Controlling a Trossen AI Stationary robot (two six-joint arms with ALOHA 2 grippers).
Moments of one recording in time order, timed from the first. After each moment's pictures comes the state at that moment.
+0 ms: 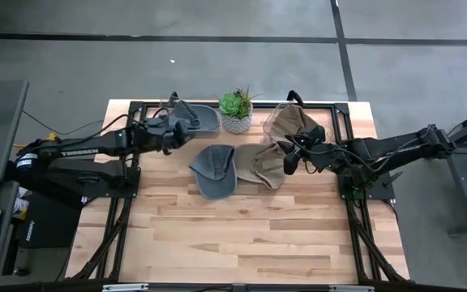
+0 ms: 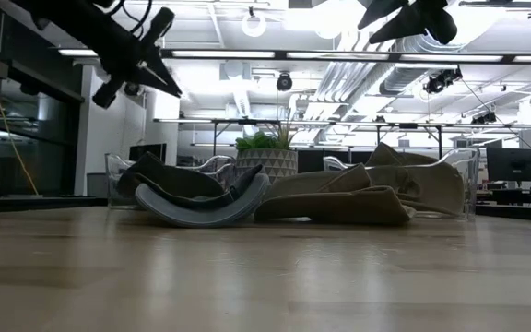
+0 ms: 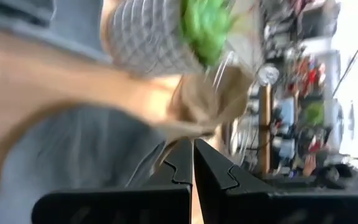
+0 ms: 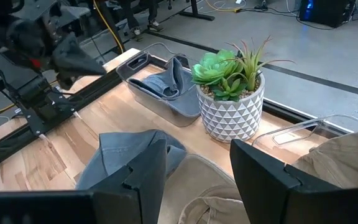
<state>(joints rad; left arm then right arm) 0.27 0.87 0.66 -0.23 -0.24 -1.47 0.19 1.05 0.96 -0.47 0.77 0.69</state>
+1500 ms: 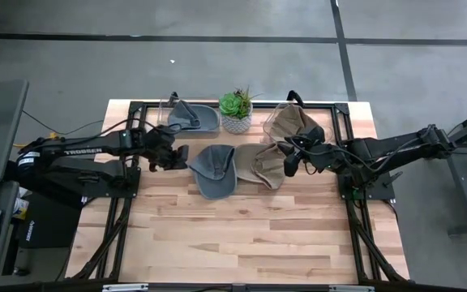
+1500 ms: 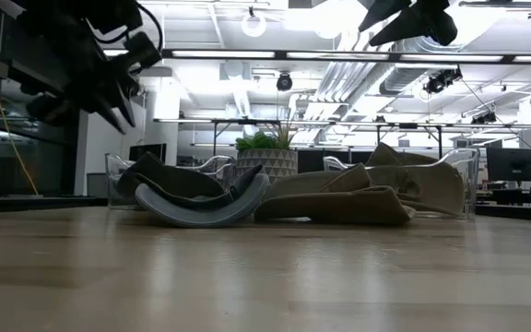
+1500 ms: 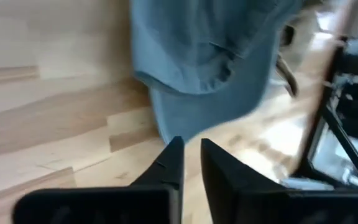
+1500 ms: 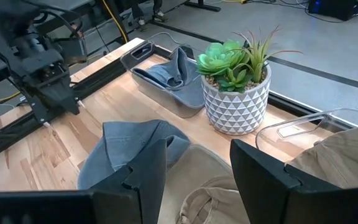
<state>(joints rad) 0.27 0.91 0.66 -0.61 0.22 -1.39 0.19 1.05 0.96 -0.50 0.73 0.69</state>
